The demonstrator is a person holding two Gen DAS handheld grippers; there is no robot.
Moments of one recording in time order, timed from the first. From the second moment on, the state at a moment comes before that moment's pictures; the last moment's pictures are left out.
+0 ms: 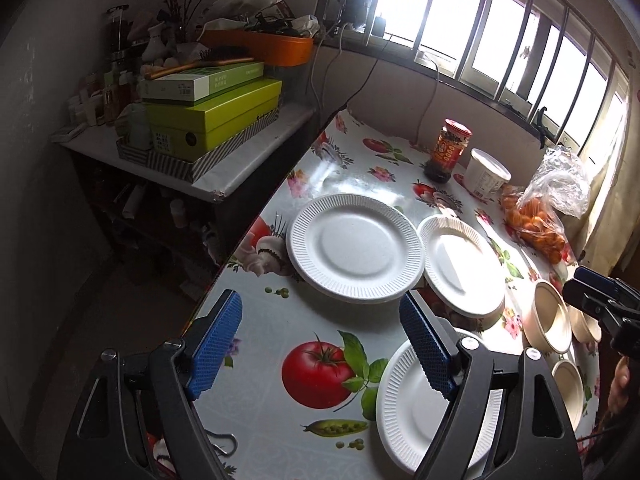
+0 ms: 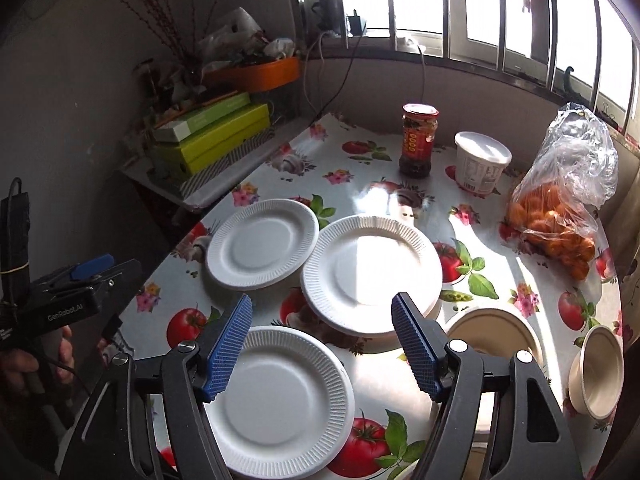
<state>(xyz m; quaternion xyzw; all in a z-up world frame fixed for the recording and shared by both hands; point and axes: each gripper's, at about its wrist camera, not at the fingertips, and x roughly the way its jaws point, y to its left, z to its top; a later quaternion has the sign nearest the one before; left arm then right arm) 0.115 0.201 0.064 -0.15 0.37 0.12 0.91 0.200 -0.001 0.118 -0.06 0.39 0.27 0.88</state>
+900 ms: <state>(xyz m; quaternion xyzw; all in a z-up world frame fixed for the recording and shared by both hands) 0.203 0.248 0.000 -0.24 0.45 0.10 0.86 0.391 0.113 0.021 -0.08 0.54 0.32 0.77</state>
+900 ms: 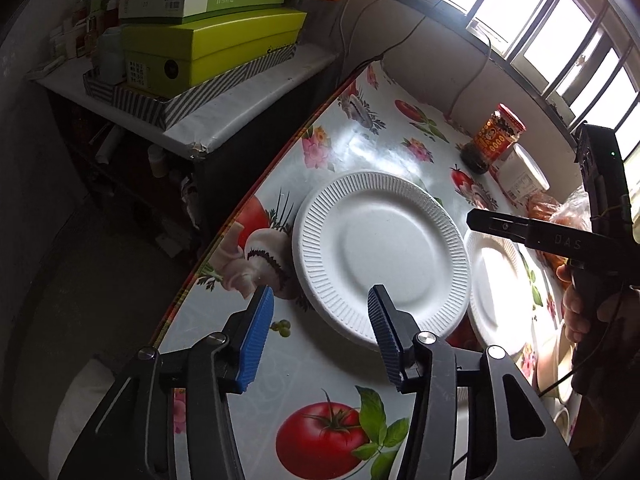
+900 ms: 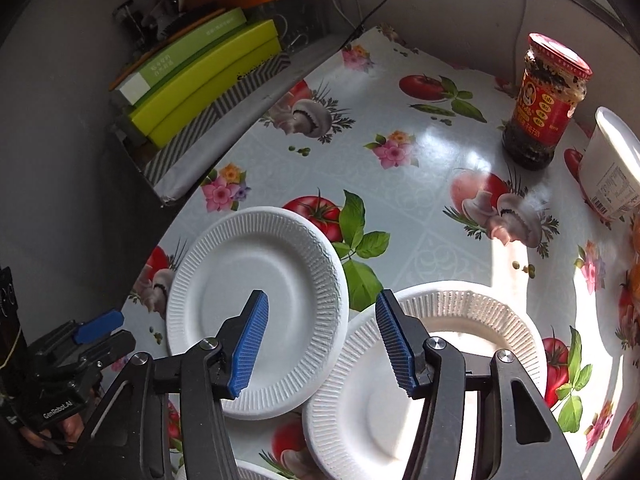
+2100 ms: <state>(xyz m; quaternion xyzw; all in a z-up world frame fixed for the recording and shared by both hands) 0.227 0.251 -0.036 -0.31 0.47 0.07 0.82 0.416 0.114 -0.011 -0.03 0.57 0.32 0.76</state>
